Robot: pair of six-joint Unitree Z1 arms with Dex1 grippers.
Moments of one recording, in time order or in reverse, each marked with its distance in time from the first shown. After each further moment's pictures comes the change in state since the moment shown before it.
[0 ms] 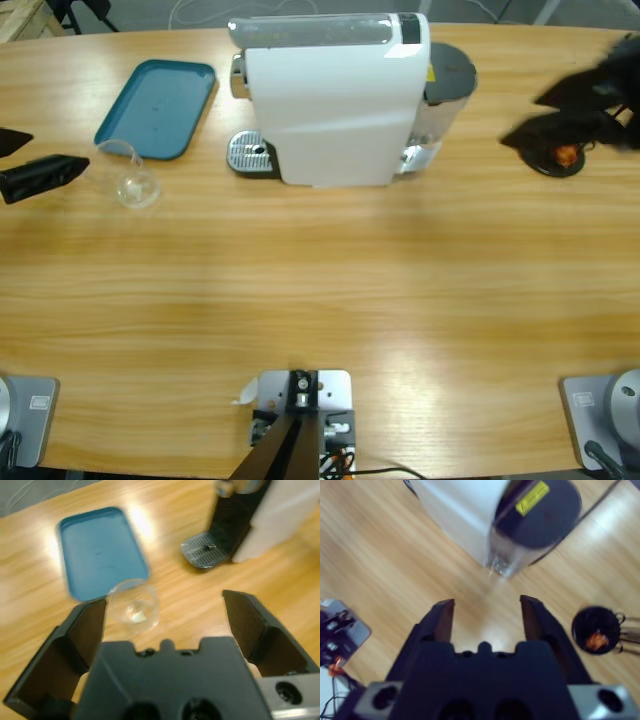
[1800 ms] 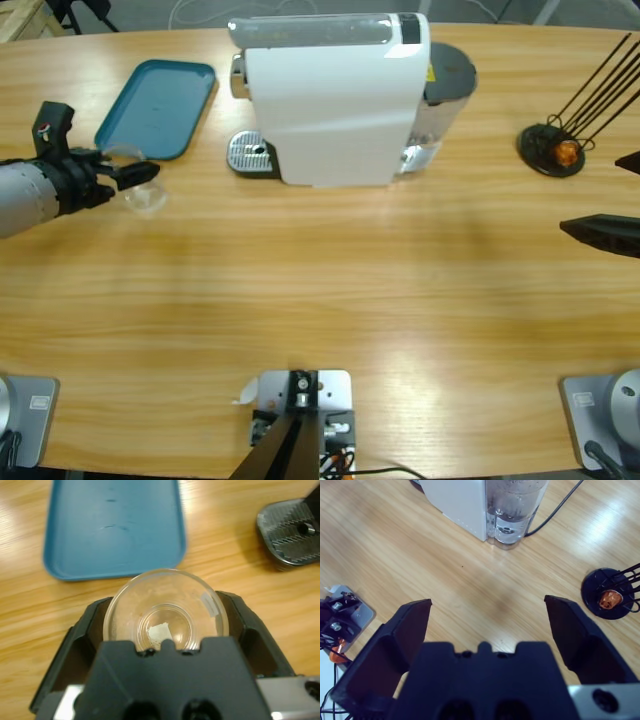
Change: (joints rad) arm 0 -0.077 0.563 0.144 -0.546 0.204 -0.161; arm 1 0.000 -0.314 0.281 -0.076 -0.011 0.075
